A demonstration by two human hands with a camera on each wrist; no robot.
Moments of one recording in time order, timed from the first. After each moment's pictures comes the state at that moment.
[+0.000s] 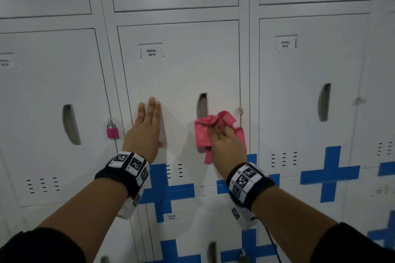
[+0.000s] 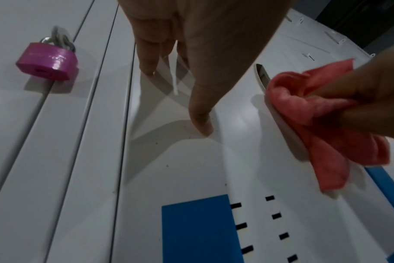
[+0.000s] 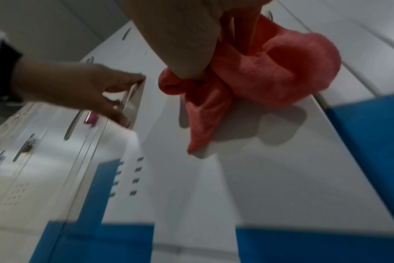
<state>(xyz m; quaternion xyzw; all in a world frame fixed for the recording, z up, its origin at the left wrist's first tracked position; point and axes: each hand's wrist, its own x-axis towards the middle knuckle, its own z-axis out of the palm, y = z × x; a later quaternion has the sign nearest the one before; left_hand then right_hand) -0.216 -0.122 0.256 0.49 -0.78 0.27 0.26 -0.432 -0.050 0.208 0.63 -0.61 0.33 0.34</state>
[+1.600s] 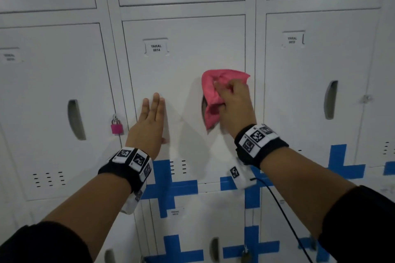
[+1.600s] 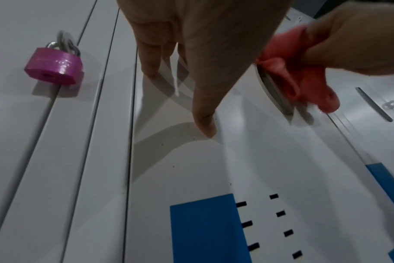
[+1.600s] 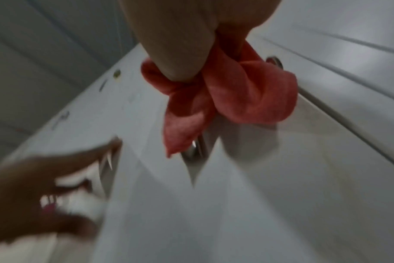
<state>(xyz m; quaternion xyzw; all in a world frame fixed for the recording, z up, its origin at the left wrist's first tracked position) -0.213 -0.115 0.259 0.49 -0.79 0.26 0.26 -0.448 -0.057 0.292 0.63 -0.50 0.55 0.23</state>
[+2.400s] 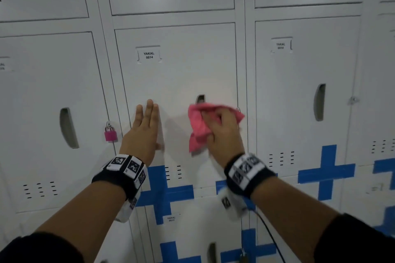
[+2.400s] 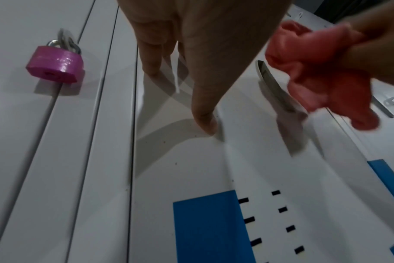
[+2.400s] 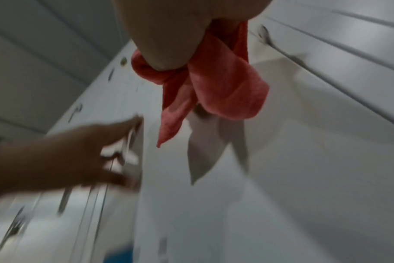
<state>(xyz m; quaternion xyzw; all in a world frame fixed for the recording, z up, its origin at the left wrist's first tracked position) -0.213 -0.120 0.258 0.48 -0.80 0.26 0.27 -0.426 -0.038 0.242 0.64 -0.52 0.53 0.20</state>
